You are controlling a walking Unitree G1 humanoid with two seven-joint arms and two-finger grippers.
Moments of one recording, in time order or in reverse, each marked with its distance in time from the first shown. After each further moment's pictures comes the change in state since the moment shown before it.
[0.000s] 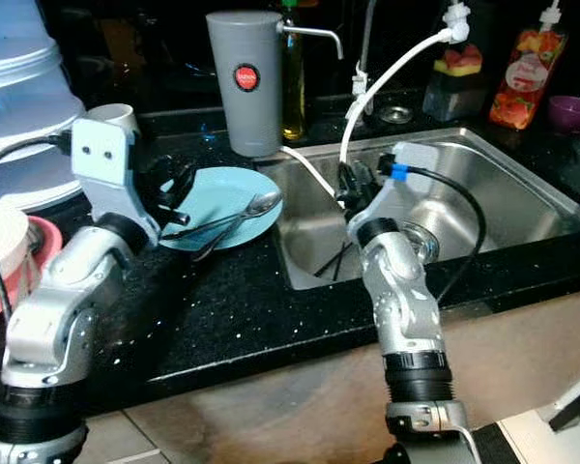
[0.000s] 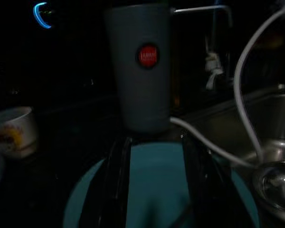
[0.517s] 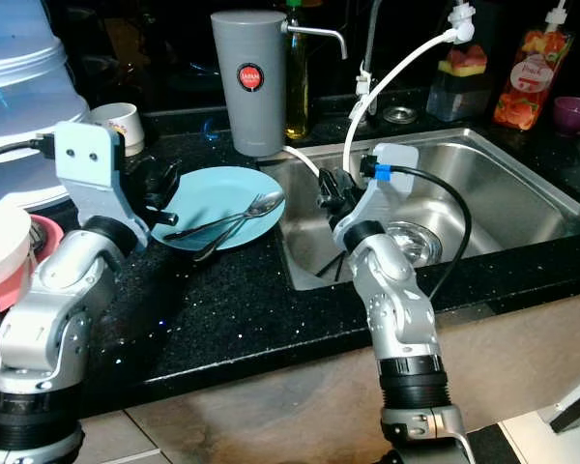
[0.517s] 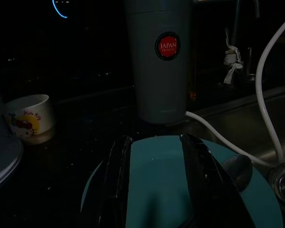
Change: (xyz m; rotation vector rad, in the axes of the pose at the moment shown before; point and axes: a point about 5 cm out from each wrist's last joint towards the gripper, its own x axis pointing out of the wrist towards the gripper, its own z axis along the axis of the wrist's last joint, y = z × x) left arm -0.002 0.007 -0.003 -0.007 0.022 0.048; right arm -0.003 0.008 -0.003 0.010 0.070 0.042
